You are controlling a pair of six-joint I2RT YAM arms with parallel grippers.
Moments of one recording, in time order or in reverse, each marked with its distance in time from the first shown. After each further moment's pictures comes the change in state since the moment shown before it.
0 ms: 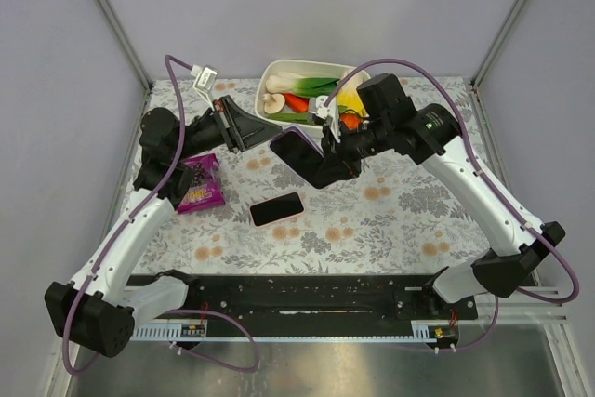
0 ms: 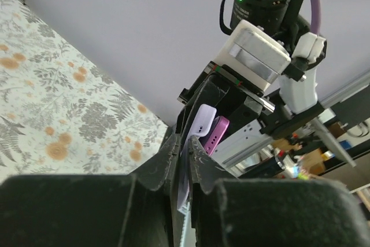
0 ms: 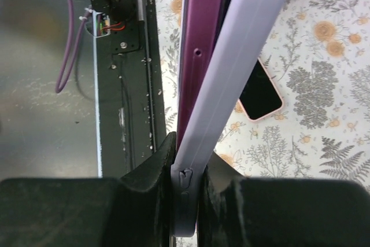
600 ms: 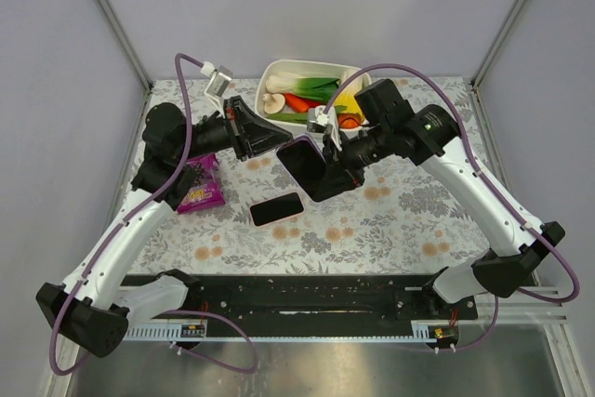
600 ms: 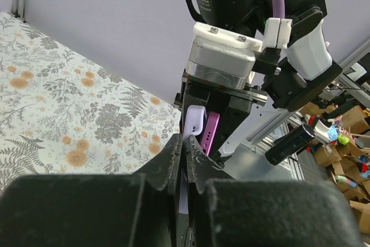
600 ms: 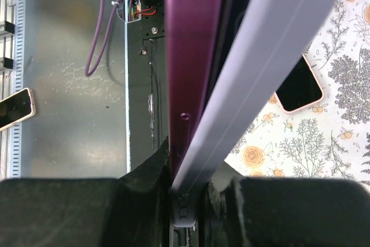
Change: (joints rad) left arm -0.116 0.000 0.126 -0.197 -0.006 0.315; right arm 0.011 0.000 0.002 -0.104 -0.082 0.002
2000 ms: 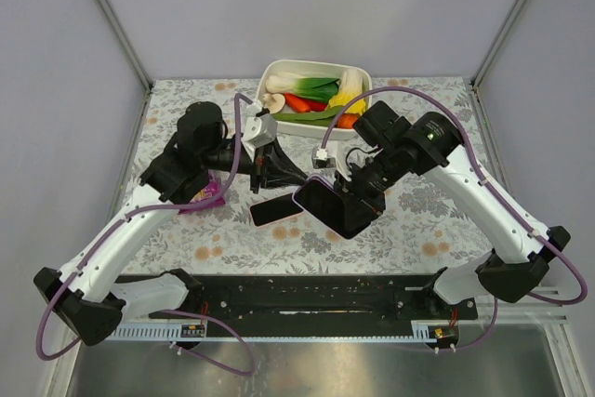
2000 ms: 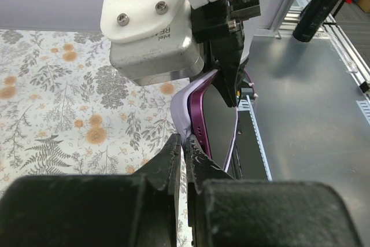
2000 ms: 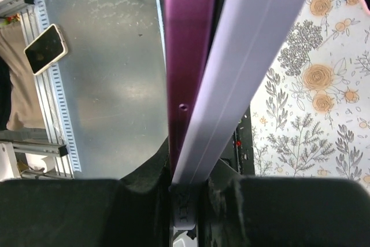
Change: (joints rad) left arm -0.188 0.043 0.099 -0.463 0.154 0.751; right arm 0.068 -0.028 0.013 -0.360 0.103 -0.014
